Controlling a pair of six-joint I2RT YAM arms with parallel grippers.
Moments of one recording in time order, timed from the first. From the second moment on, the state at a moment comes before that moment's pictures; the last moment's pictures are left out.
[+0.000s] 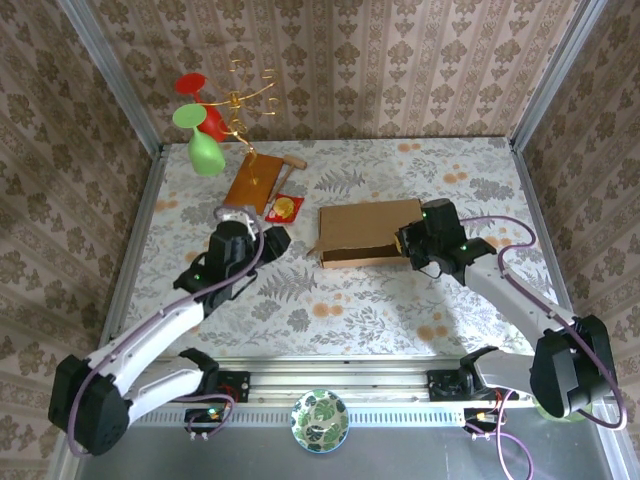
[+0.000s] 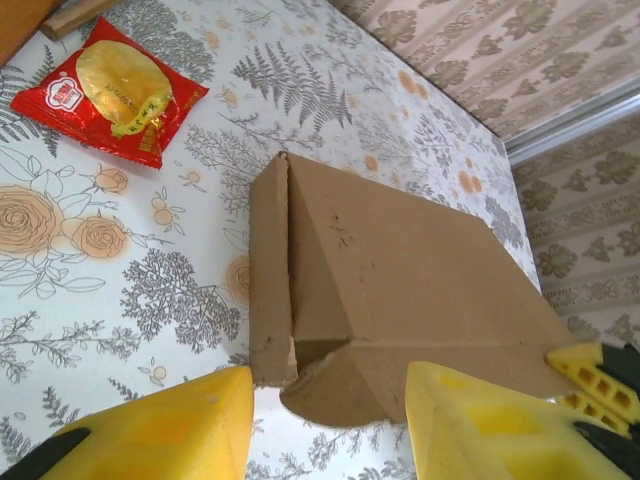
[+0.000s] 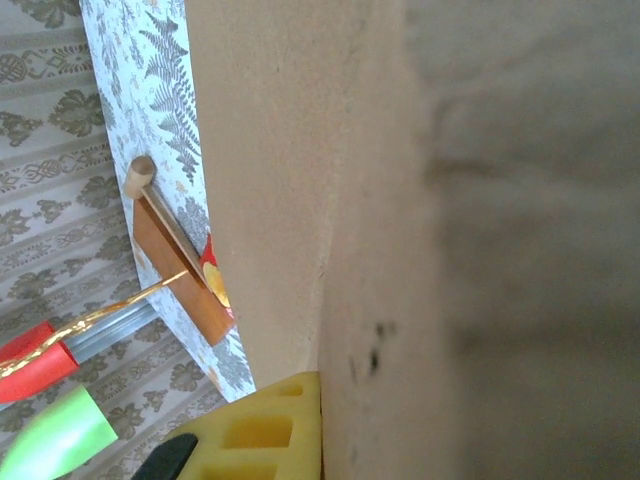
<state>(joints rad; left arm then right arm) -0.57 1.03 0.67 -0.11 0.09 -0.85 0.32 1.22 0.80 -0.36 -0.14 1.57</state>
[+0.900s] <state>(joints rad) -0.60 1.74 0.99 -0.08 0.35 -0.83 0.19 1.33 0.76 -0.34 -0.29 1.34</state>
